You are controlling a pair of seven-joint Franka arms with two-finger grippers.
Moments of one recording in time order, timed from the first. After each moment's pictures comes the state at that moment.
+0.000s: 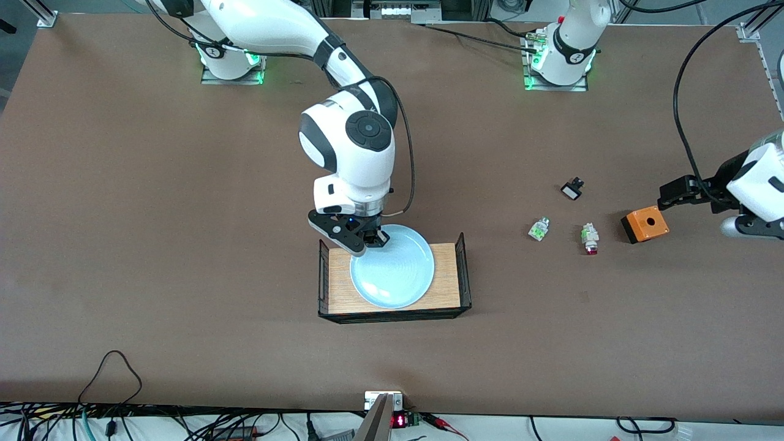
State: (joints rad) left arm 0.05 0.24 -0.06 -1.37 0.01 1.57 0.02; right arm 0.76 0.79 -0.10 -1.07 -0.20 1.97 1.37
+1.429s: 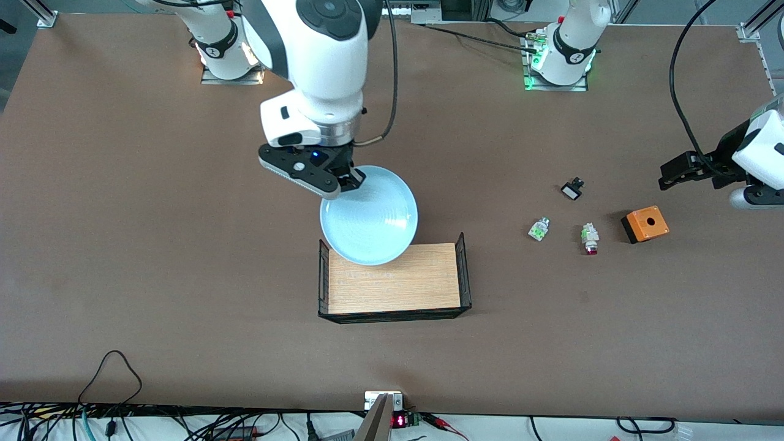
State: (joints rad) left arm 0.05 0.13 -0.06 -1.51 0.01 1.61 -0.05; right arm 0.74 0.60 -0.09 -0.90 -0.19 1.53 1.08
